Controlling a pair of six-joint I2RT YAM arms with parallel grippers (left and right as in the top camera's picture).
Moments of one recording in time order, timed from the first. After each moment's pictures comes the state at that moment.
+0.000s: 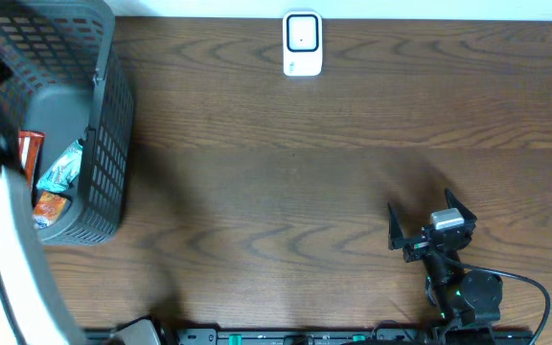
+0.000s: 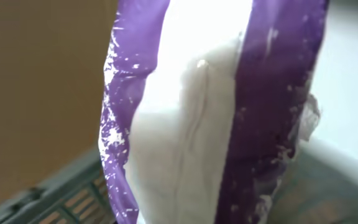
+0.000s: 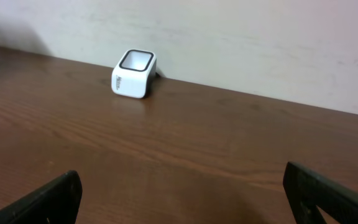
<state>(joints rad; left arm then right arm) 0.43 1.39 1.56 -0.48 -0.22 -0.21 0.09 0.02 0.01 -0.06 -0.14 -0.12</state>
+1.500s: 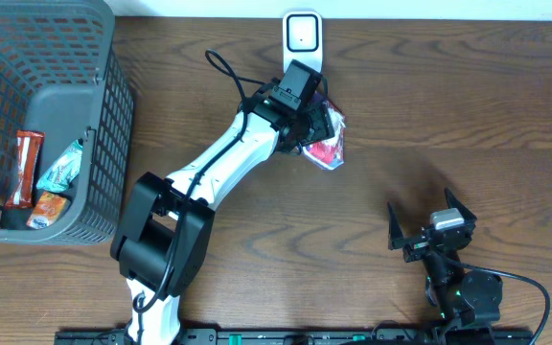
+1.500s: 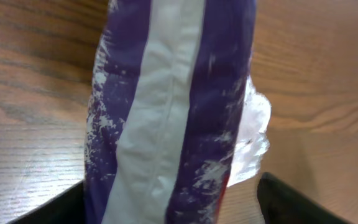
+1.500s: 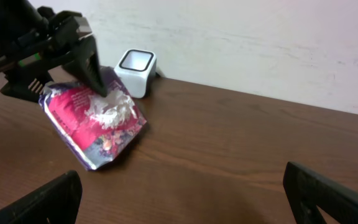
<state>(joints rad) -0.56 2.01 1.56 -0.58 0.20 -0.82 0.09 0.02 0.01 -0.06 -0.14 -0.12</state>
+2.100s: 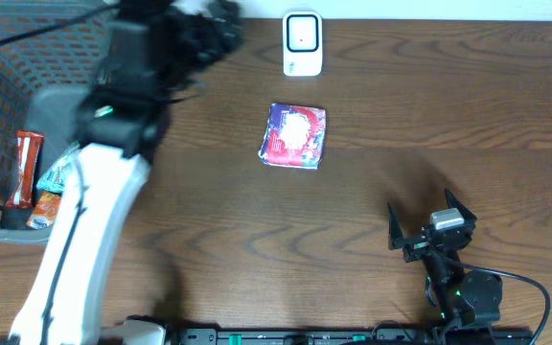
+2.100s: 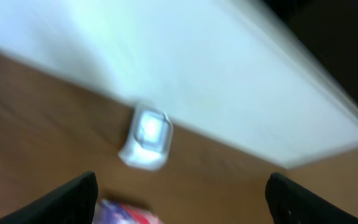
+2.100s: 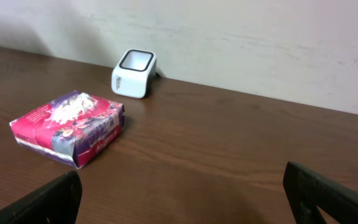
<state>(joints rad) -0.21 1.47 1.58 -0.48 0.13 -0.68 0.09 0.02 0.01 -0.06 -0.14 -0.12</state>
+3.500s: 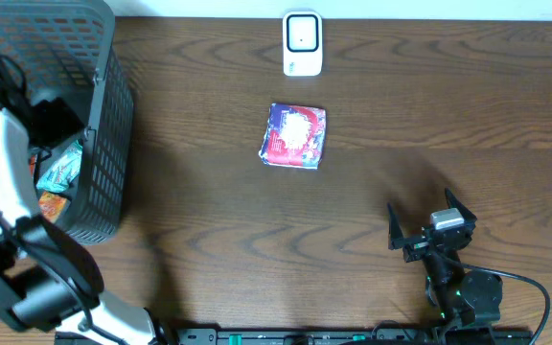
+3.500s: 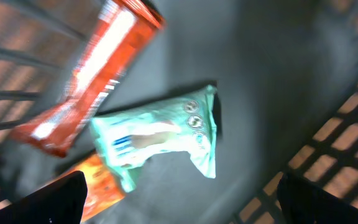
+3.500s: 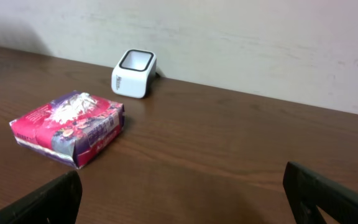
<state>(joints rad) 0.47 1.82 1.58 -1.00 -0.03 -0.21 0.09 0.02 0.01 -0.06 -0.14 -0.12</state>
